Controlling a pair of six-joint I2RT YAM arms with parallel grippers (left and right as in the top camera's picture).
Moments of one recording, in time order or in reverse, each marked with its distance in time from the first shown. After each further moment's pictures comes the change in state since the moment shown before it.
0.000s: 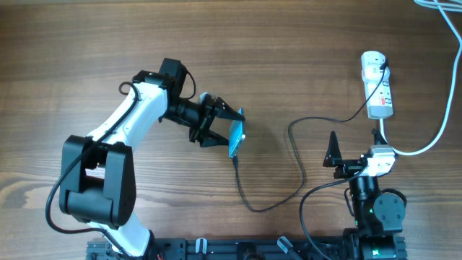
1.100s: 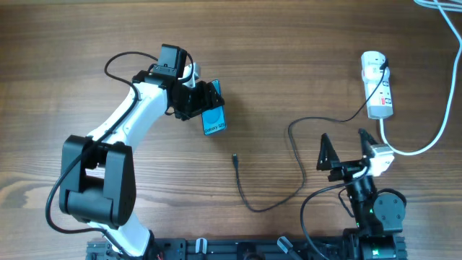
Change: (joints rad) left arm 0.000 0.000 0.000 0.378 -0.686 0.230; right arm 0.000 0.002 0.000 0.007 -0.162 0.257
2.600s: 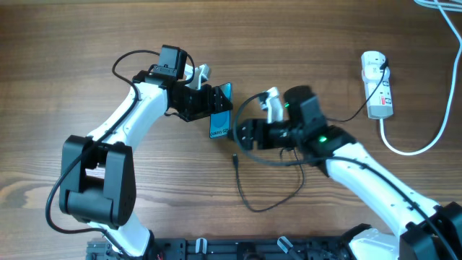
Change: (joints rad) left arm 0.000 0.000 0.000 -0.019 0.192 0.137; right arm 0.470 1.398 0.782 -0.169 -0.485 0.323
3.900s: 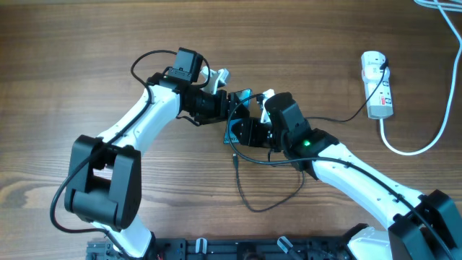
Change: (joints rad) left arm -0.092 0.000 0.000 0.016 0.115 0.053; right arm 0.087 0.060 0.000 0.045 0.338 0.145
